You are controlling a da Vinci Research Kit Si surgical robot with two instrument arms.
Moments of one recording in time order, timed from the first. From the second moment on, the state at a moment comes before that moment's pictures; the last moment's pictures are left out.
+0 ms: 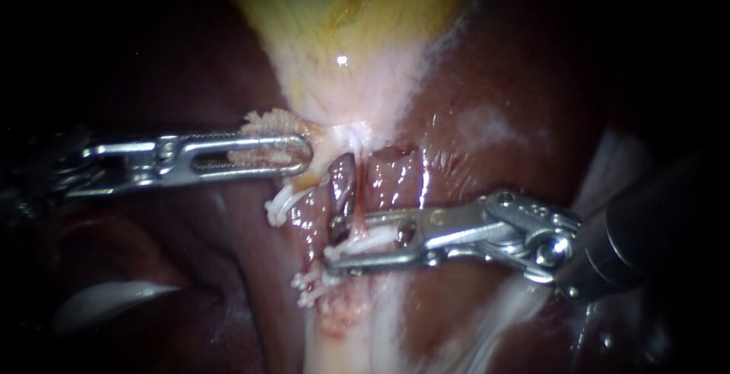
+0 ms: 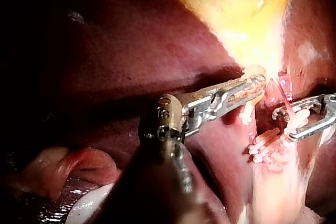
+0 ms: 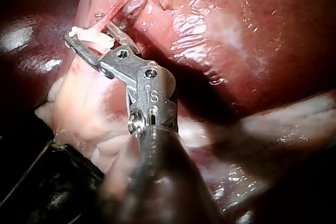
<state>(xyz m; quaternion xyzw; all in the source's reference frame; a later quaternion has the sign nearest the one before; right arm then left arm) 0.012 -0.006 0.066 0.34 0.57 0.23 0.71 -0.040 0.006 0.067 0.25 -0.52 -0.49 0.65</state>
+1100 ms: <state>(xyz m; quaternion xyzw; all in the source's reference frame) 0.012 -0.008 0.067 0.34 0.59 0.19 0.71 -0.040 0.006 0.067 0.25 -0.52 -0.49 0.65</state>
